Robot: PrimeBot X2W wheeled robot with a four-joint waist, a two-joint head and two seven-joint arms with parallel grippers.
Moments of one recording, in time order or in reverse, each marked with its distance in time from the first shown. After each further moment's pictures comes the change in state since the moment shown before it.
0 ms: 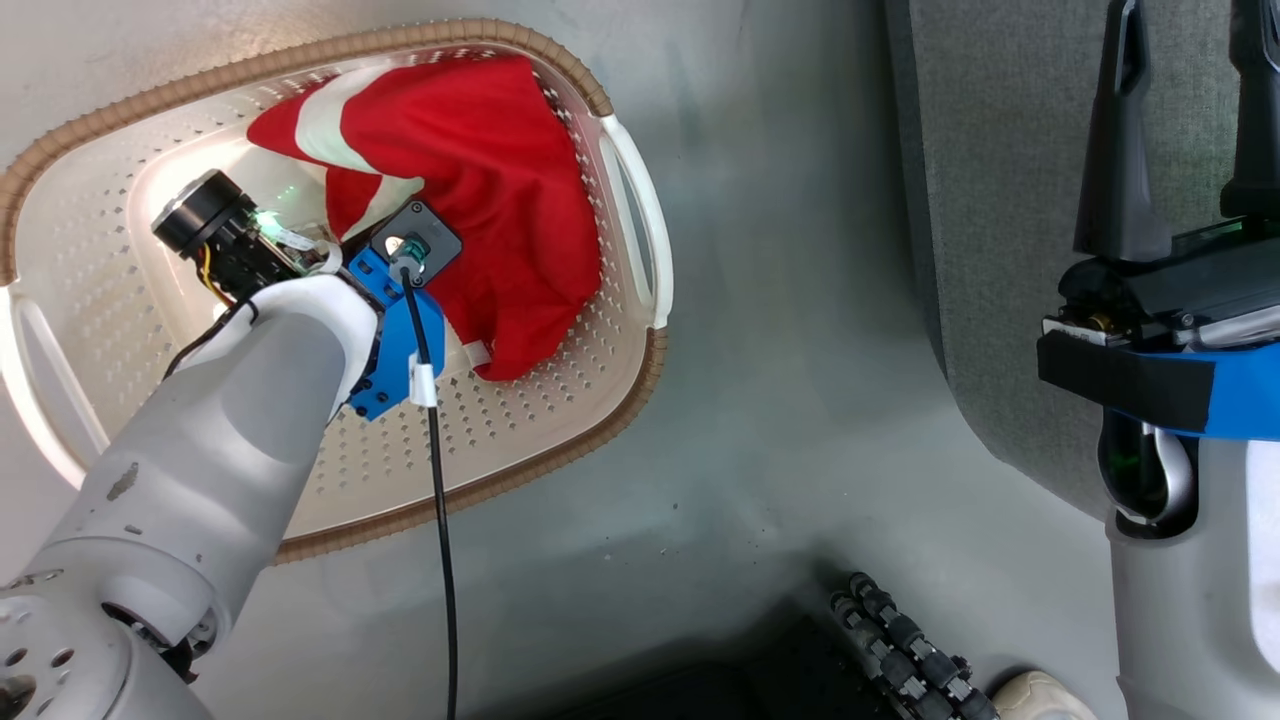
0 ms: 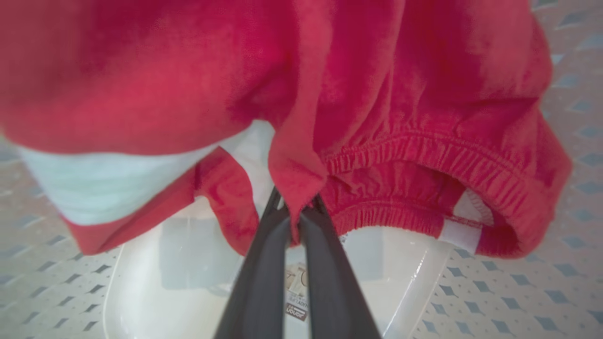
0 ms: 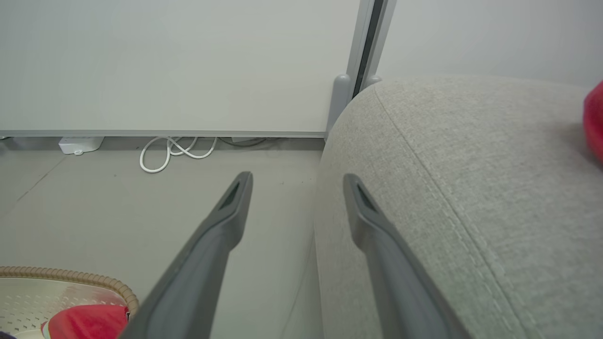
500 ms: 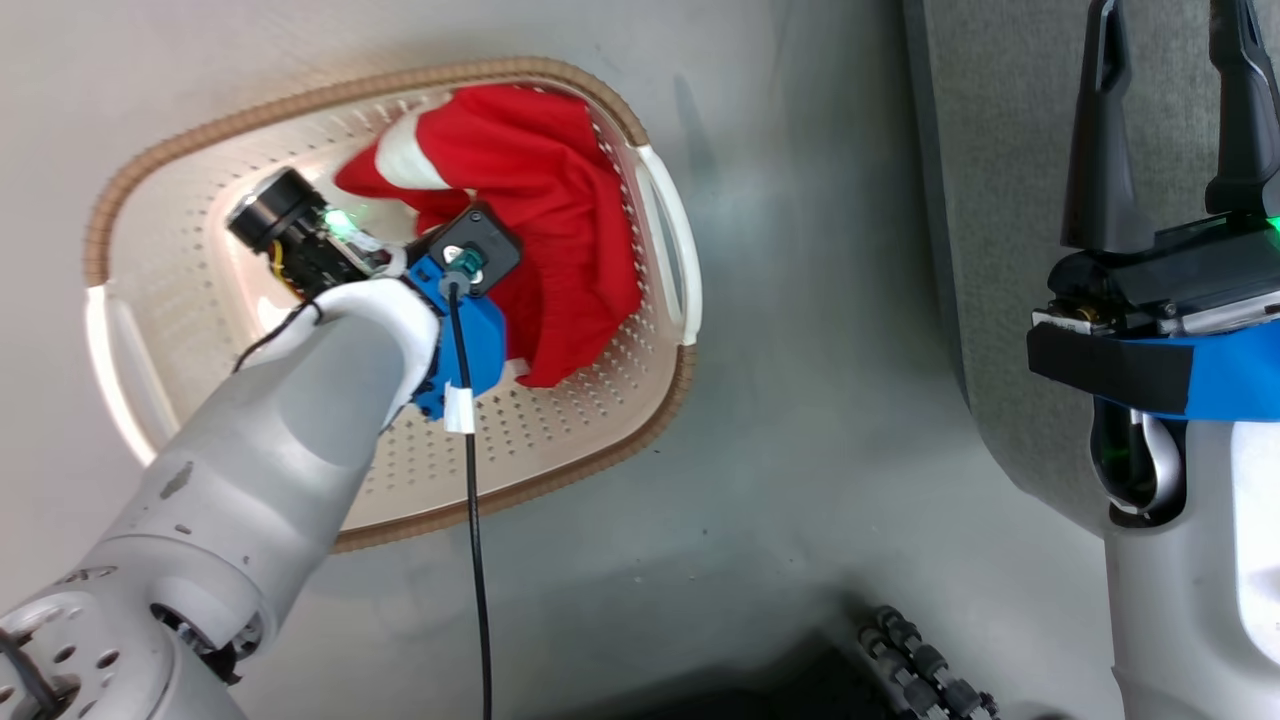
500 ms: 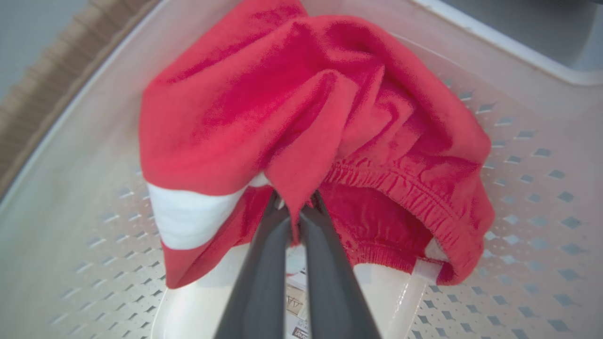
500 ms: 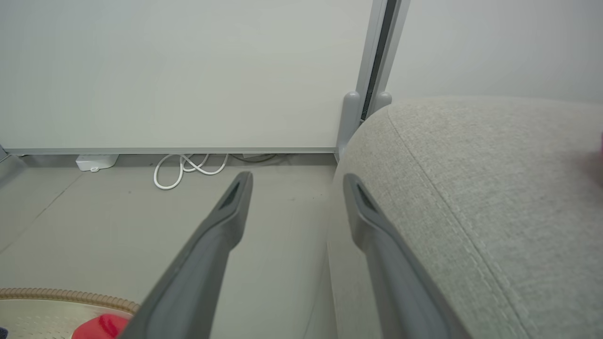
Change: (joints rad) left arm 0.005 -0.050 -0.007 -0.038 -0.029 0.000 -0.078; right arm -0.018 0.000 0.000 0.047 -0.020 0.000 0.000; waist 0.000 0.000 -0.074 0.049
